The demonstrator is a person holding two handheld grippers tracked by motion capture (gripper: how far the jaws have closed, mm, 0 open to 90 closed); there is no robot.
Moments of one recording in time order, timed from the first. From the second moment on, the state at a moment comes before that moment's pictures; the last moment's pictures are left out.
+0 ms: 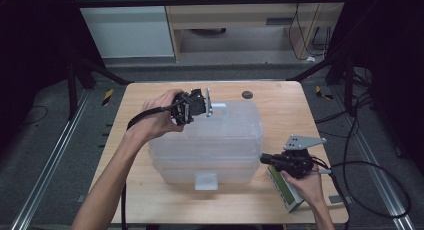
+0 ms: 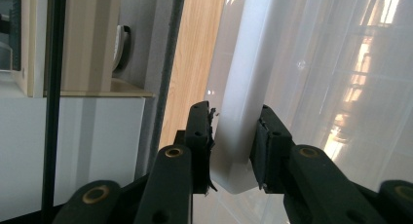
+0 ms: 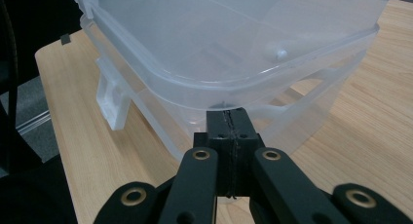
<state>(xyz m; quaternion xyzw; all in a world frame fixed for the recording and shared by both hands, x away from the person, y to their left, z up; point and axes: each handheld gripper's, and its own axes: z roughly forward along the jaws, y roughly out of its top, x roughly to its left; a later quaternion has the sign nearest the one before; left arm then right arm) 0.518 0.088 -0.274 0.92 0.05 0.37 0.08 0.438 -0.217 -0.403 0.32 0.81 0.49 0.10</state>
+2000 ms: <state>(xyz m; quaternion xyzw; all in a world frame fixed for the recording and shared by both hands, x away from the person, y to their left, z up) 0.440 0.267 -0.309 0.77 0.33 0.40 0.37 0.437 -0.217 -0.403 0.32 0.80 0.49 0.10</state>
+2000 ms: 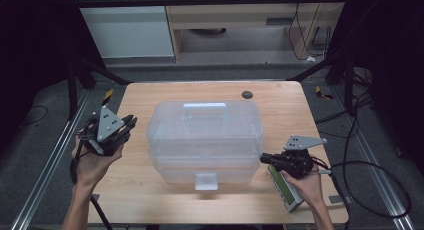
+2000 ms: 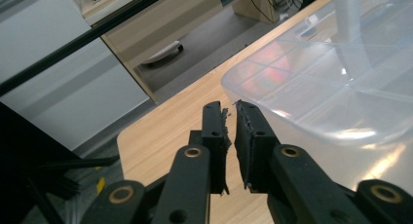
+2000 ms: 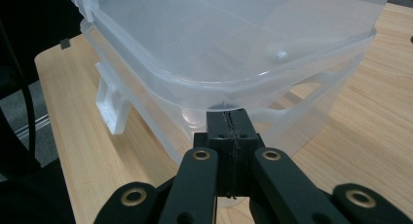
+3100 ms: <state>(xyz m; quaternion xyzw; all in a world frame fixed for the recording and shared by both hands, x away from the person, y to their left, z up) 0.423 0.263 -0.402 0.77 0.38 0.34 0.38 0.438 -0.217 -0.394 0.32 0.79 0.51 0.11</state>
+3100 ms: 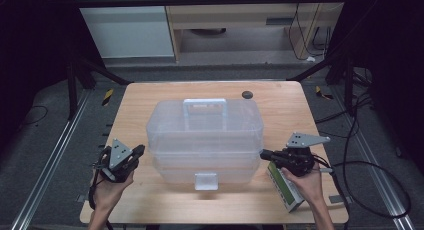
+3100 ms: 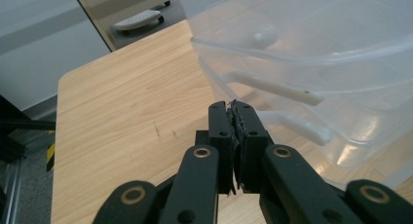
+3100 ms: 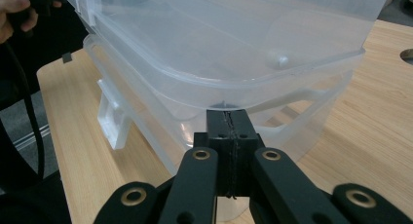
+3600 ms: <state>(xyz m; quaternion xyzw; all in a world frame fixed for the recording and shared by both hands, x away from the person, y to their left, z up) 0.419 0.248 -0.405 0.77 0.37 0.36 0.39 0.440 -0.217 -0.391 0.32 0.78 0.52 0.12</state>
